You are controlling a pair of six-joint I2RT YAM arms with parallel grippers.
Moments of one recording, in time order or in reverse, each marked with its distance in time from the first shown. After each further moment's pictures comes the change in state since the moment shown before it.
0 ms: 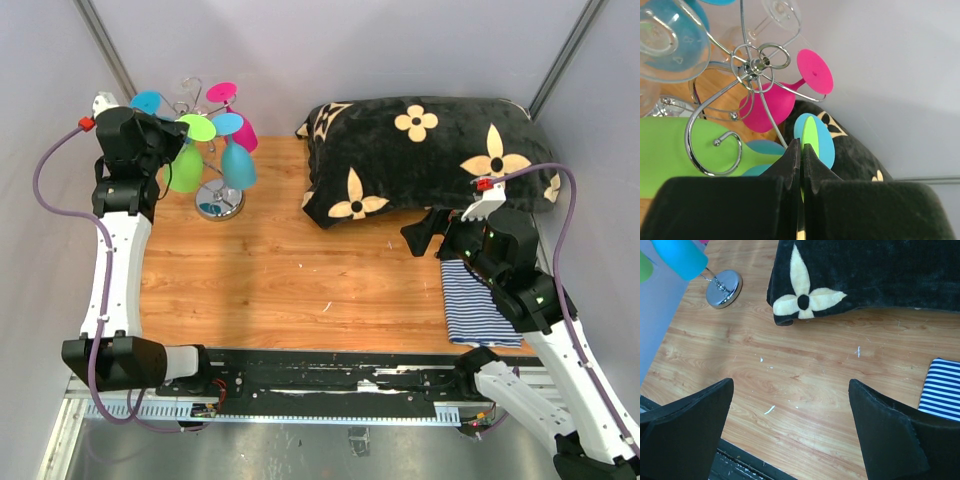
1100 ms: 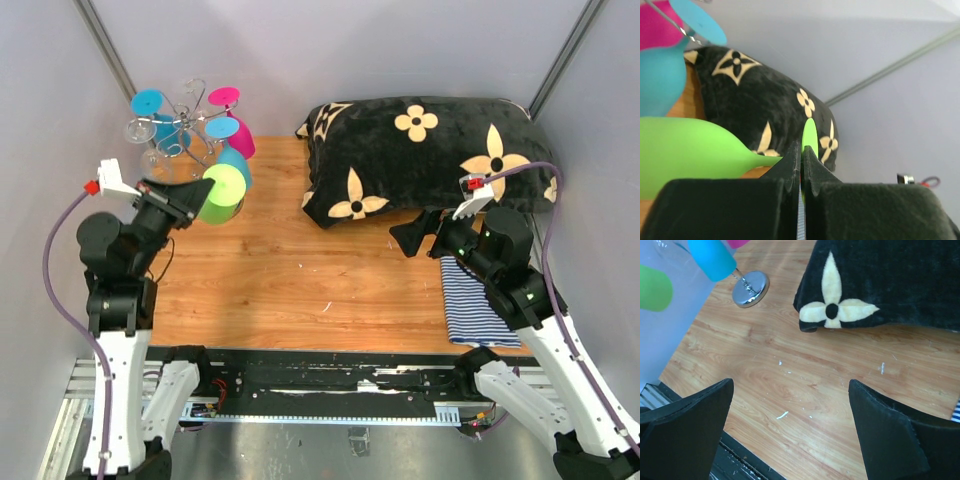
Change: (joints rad) left arm -0.031 -0.563 -0.414 0.147 0.348 -0.079; right arm 0.000 0.012 -0.044 0.116 -0.121 -0.018
